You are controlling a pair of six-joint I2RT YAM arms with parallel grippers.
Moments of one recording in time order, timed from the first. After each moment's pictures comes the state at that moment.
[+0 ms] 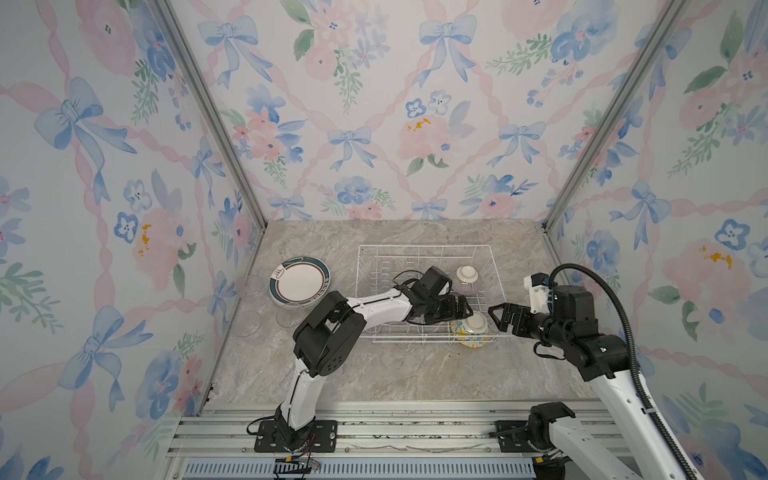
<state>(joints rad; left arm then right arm) -0.85 2.05 1.40 -0.15 0.38 -0.87 0.17 0.77 0.84 -0.80 -0.25 0.36</state>
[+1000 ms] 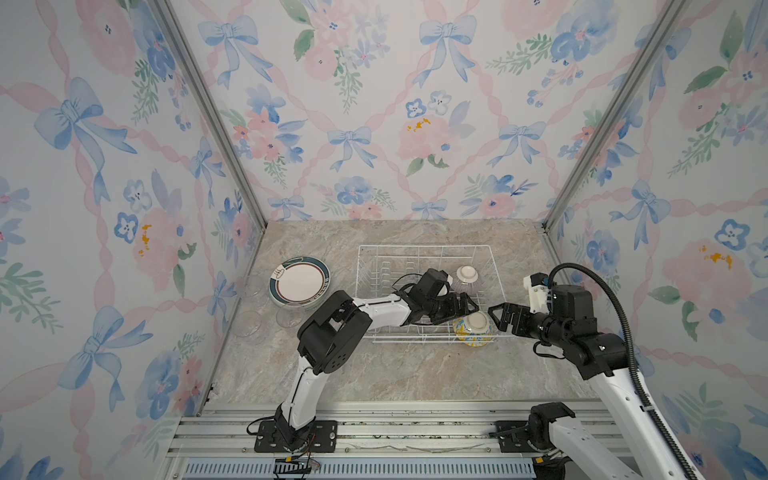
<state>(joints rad) -0.84 2.07 1.32 0.13 0.45 -0.97 0.16 0.78 0.84 -0.80 -0.26 0.35</state>
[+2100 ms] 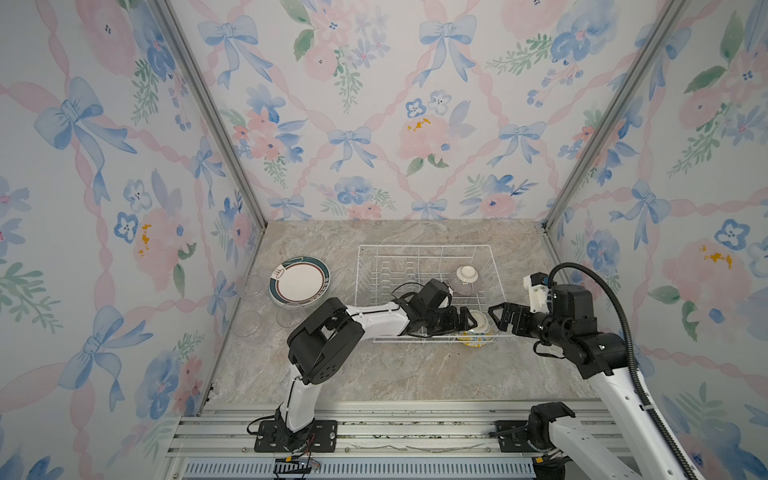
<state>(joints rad) -0.90 1.97 1.23 0.01 0.40 -0.96 0.16 0.78 0.84 -0.80 -0.26 0.35</state>
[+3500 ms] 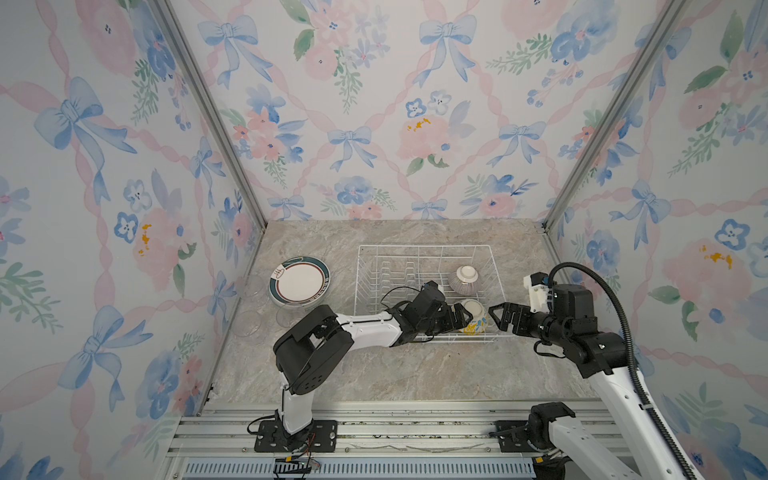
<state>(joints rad) -0.94 1.87 1.09 0.17 0.19 -1.07 0.14 0.79 0.84 -0.80 -0.27 0.33</state>
